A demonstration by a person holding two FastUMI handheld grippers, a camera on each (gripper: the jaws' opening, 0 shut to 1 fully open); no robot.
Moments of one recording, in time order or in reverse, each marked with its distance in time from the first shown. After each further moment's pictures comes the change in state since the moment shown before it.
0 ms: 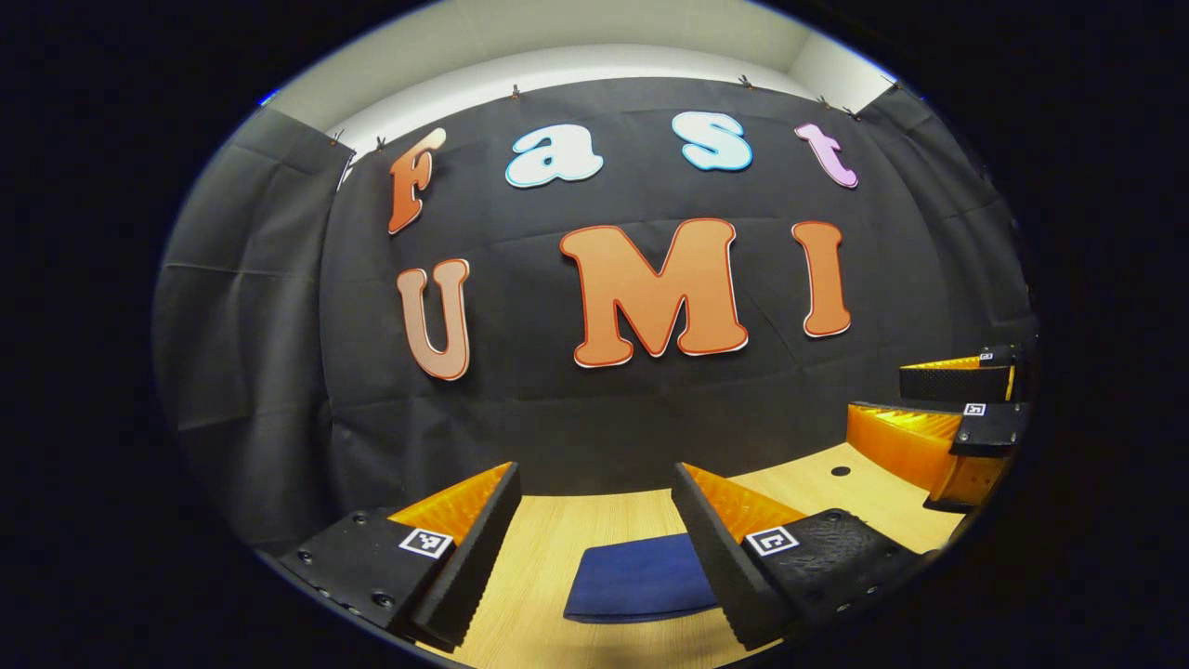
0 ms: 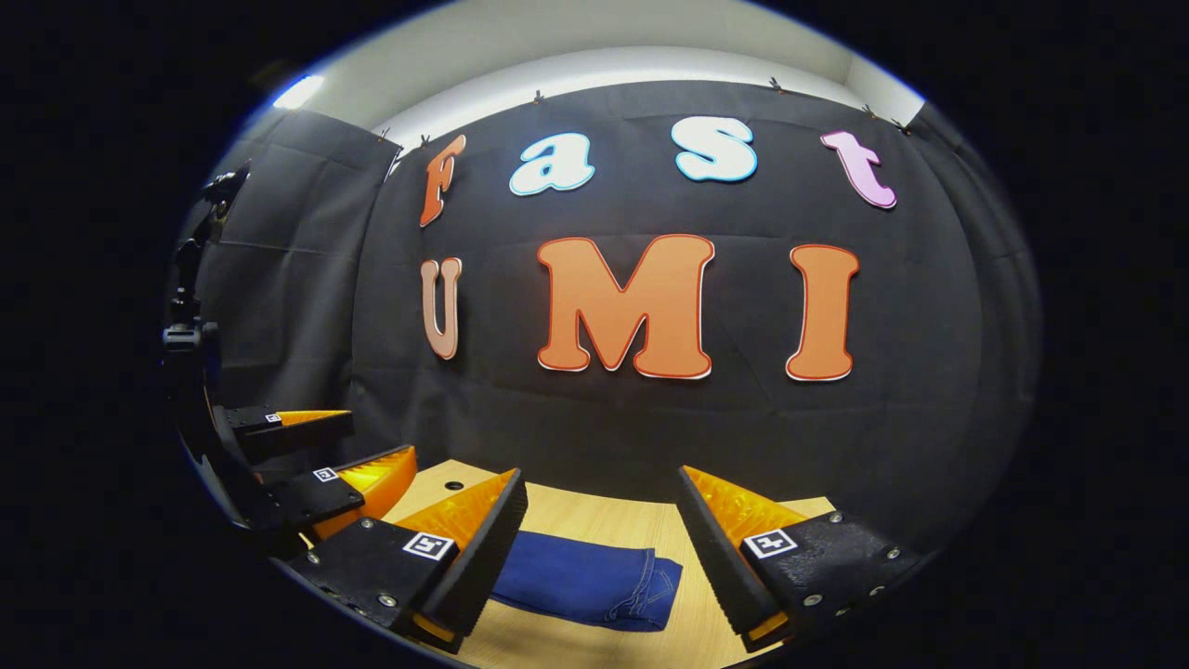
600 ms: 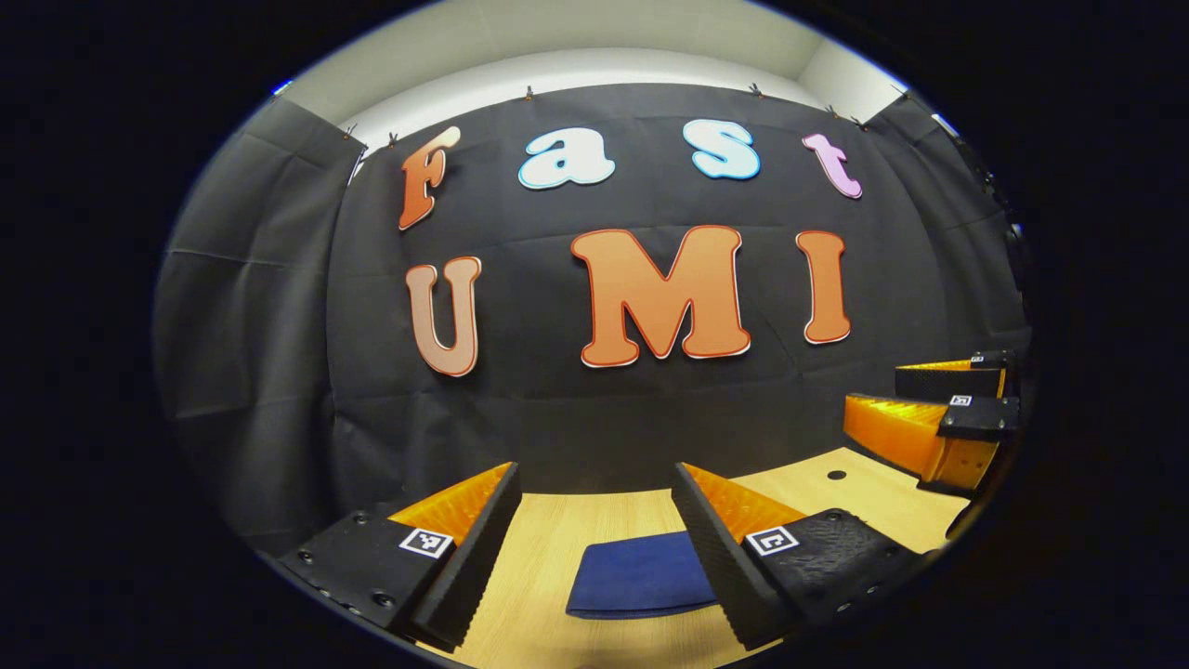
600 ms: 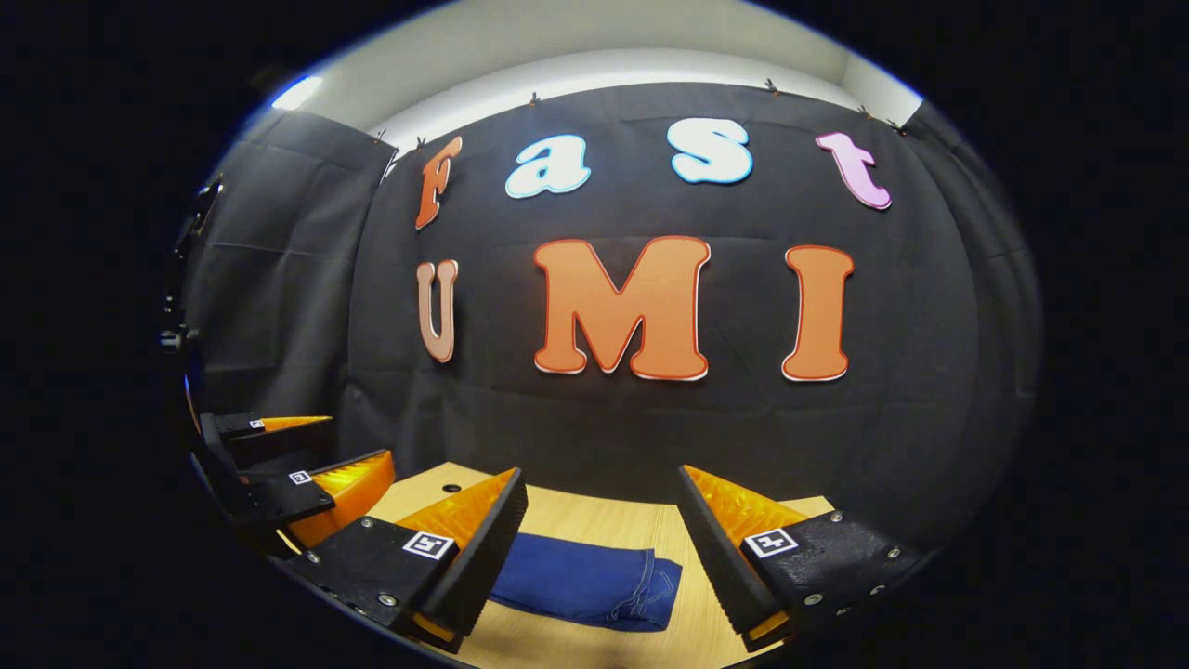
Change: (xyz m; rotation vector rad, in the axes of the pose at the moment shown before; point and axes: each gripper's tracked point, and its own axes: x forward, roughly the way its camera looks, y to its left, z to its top) left arm -0.011 0.026 0.000 -0.038 -0.018 -0.010; right arm -0.001 0.005 0.015 0.013 -0.042 -0.020
